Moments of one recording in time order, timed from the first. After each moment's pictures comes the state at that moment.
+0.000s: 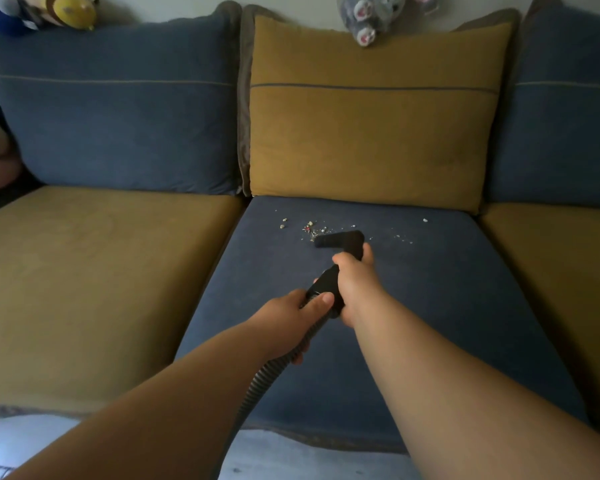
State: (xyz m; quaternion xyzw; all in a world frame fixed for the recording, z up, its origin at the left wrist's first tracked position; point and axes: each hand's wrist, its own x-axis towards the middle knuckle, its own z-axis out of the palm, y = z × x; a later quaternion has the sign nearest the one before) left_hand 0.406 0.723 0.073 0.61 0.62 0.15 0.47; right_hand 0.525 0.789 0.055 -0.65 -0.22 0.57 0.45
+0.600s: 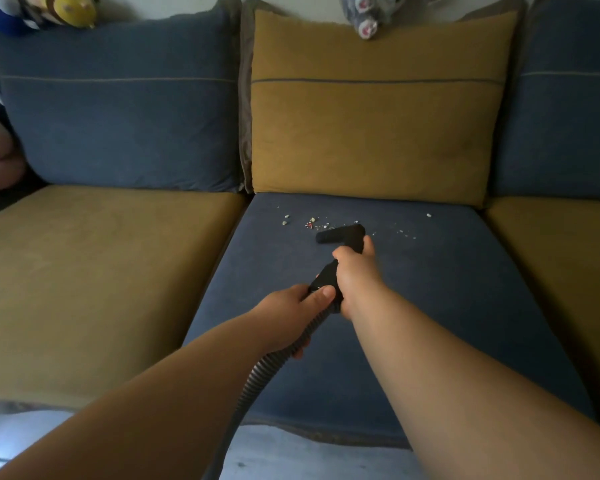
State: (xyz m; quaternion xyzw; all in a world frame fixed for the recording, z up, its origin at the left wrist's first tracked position) left_hand 0.405 0.724 0.080 0.60 0.63 0.13 0.47; right_hand 0.523 0.790 0.063 -0.67 -0.22 0.56 0.44
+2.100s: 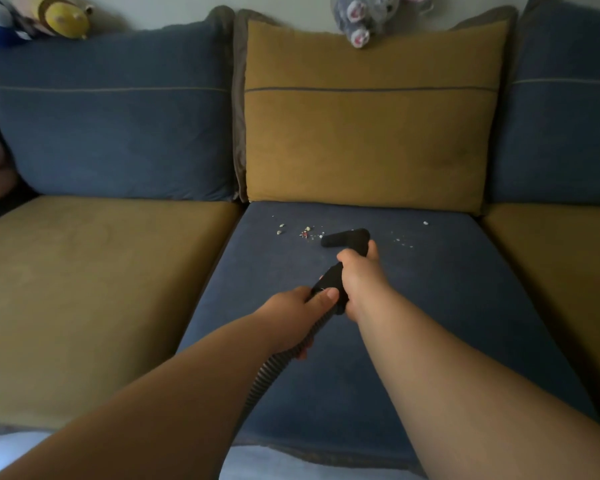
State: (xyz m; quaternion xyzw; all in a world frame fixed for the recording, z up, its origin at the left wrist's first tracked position) left_hand 0.419 0.750 0.077 0.62 0.63 0.11 0.46; right_hand 0.540 0.812 0.063 -0.67 -0.23 0.55 0.44
